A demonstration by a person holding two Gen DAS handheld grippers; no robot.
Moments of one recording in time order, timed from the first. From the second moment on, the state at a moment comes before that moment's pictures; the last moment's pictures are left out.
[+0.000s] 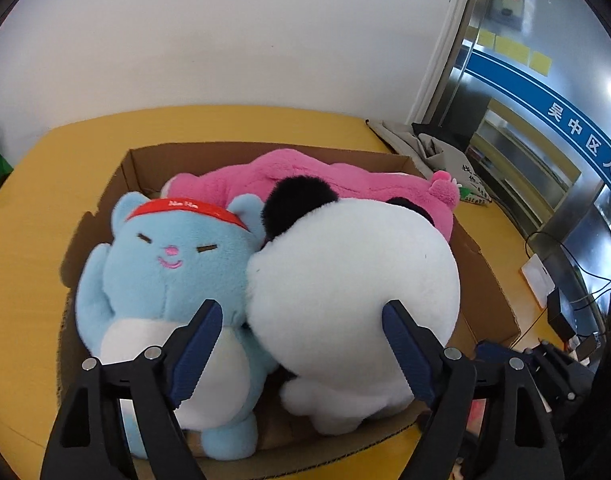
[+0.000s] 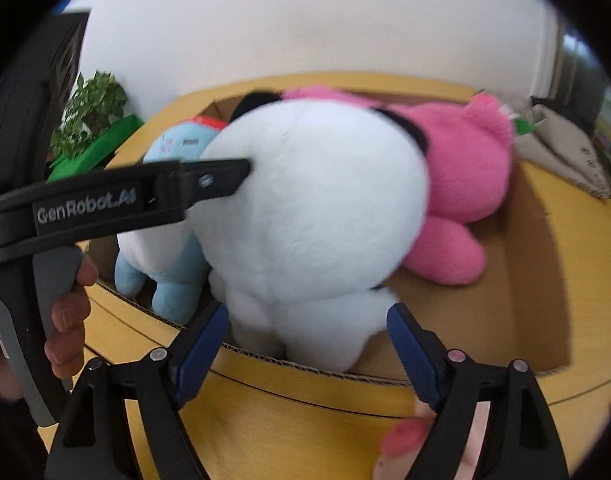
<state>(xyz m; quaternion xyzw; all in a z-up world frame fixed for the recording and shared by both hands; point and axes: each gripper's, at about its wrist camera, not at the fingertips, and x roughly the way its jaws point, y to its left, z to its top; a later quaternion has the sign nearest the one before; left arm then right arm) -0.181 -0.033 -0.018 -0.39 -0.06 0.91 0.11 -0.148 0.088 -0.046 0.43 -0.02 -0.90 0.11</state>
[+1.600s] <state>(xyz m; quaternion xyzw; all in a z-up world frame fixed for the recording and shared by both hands) -0.010 0.023 0.008 -0.35 -0.03 0.94 0.02 -0.034 0.168 0.020 0.30 0.00 -0.95 0.03</state>
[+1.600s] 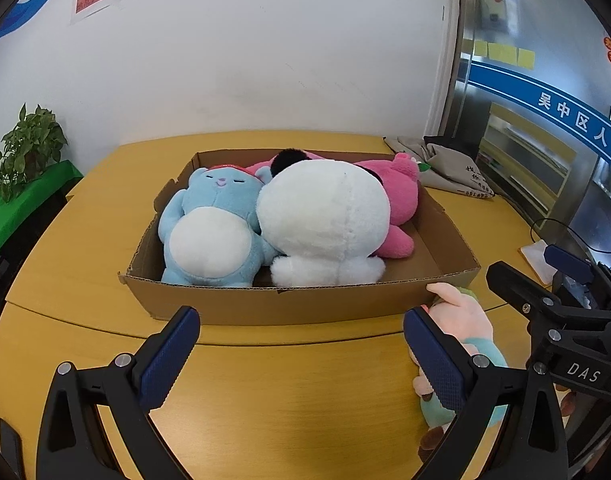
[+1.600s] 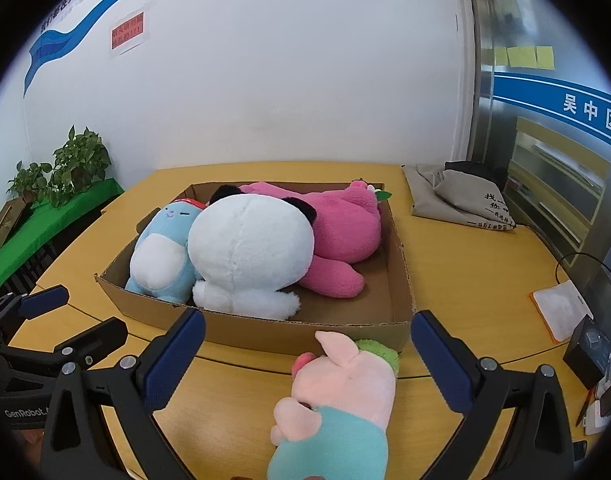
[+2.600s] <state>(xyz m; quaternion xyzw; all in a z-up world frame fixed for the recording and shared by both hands) -0.079 0.104 -0.038 -0.44 -0.05 0.88 0.18 -0.010 0.210 -0.092 0.47 -0.11 -0.88 0.06</state>
